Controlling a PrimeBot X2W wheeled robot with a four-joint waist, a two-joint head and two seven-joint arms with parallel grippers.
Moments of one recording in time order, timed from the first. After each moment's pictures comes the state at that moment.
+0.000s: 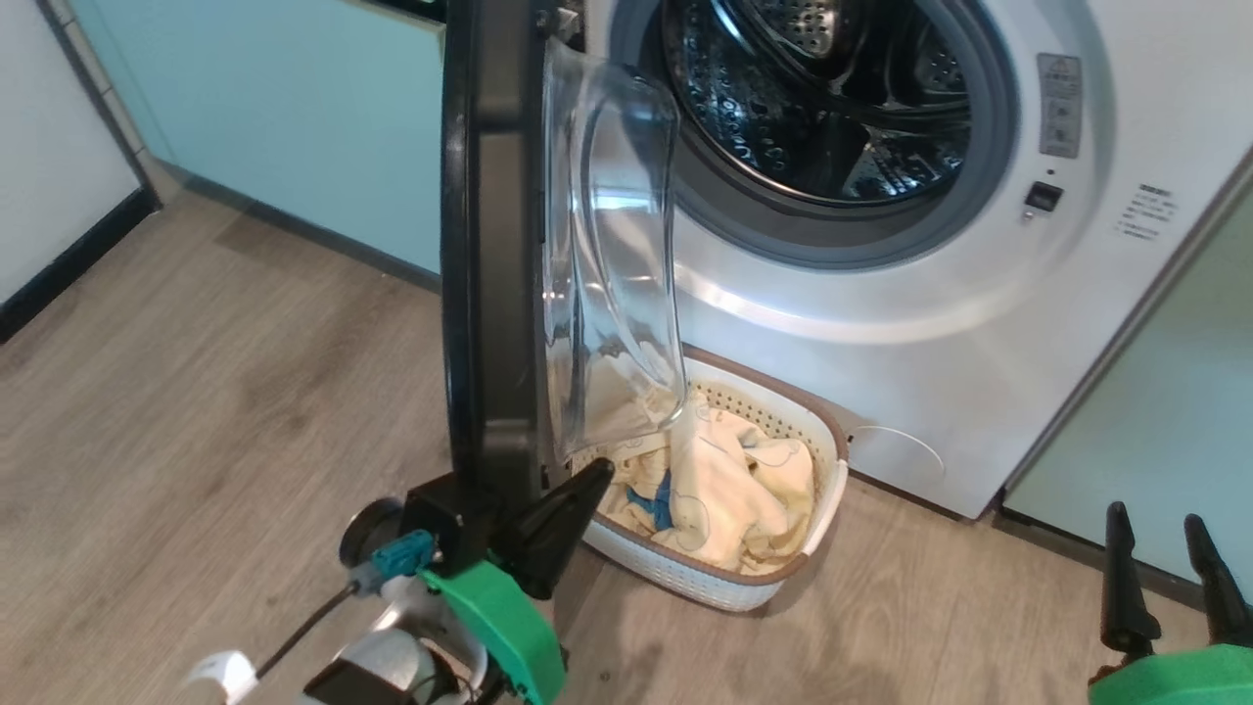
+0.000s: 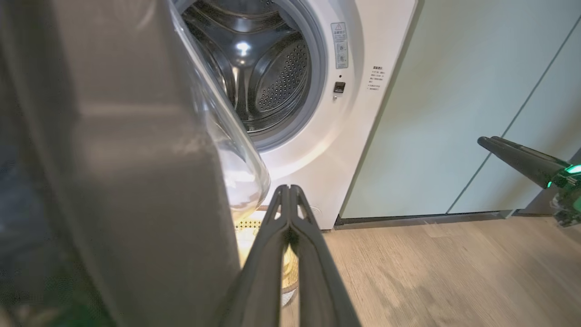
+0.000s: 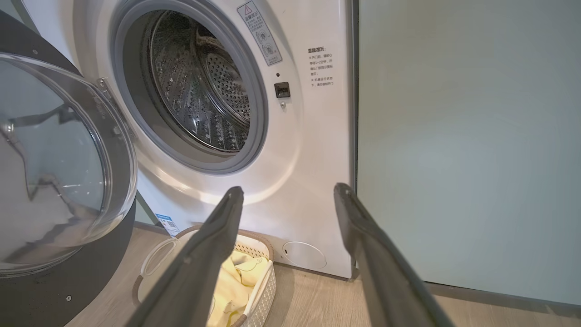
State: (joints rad) left arm -0.17 0.29 -0.53 -0.02 -0.45 0.03 -0.07; right arm 0.06 -0.10 -0.04 0.21 0.30 0.13 -0.25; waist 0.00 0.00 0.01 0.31
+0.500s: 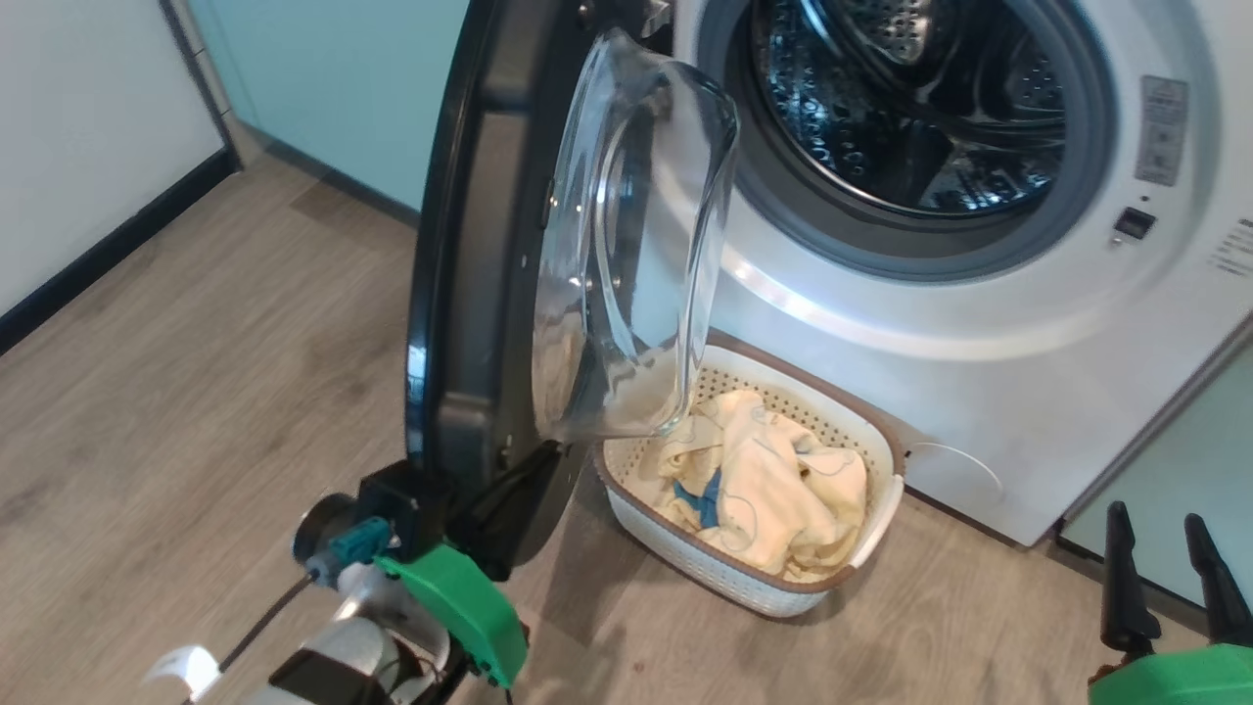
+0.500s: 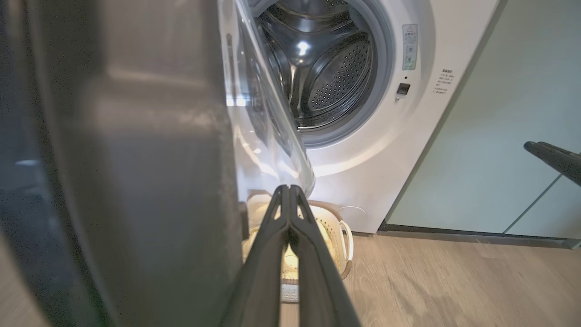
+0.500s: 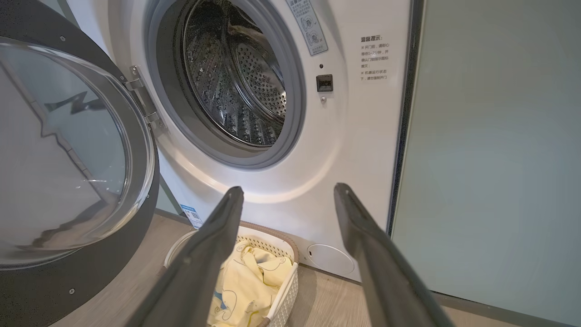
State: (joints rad) left arm -0.16 0.32 -0.48 0.00 -0.47 0.06 -0.09; right arm 0.06 -0.10 -0.04 0.21 0.30 0.13 -0.25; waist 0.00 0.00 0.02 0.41
